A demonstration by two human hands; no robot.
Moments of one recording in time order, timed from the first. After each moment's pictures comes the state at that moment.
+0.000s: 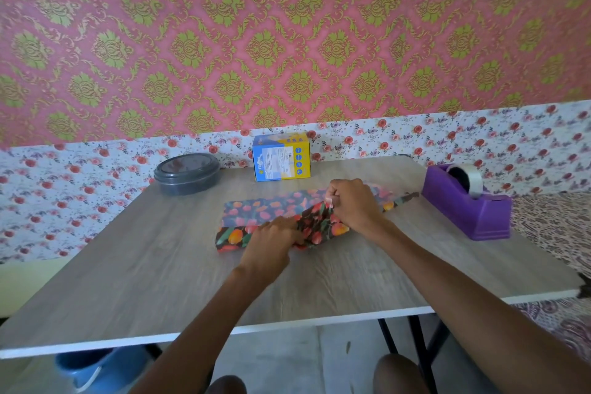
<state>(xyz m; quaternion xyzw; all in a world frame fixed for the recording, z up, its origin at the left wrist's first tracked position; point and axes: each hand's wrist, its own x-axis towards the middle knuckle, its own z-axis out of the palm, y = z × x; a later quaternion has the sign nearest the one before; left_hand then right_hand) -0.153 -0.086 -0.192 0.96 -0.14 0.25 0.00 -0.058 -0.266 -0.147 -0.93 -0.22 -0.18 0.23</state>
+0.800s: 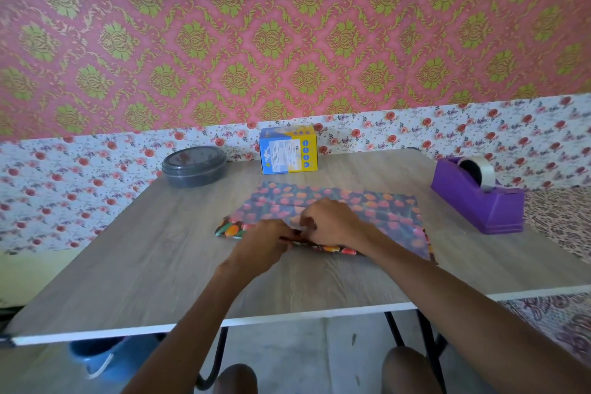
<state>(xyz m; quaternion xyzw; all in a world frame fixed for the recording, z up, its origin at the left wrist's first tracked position) -0.158 -0.053 -0.196 0.97 -0.12 0.15 0.14 -0.072 -0.222 -0.181 -0.92 -0.36 -0.09 0.11</state>
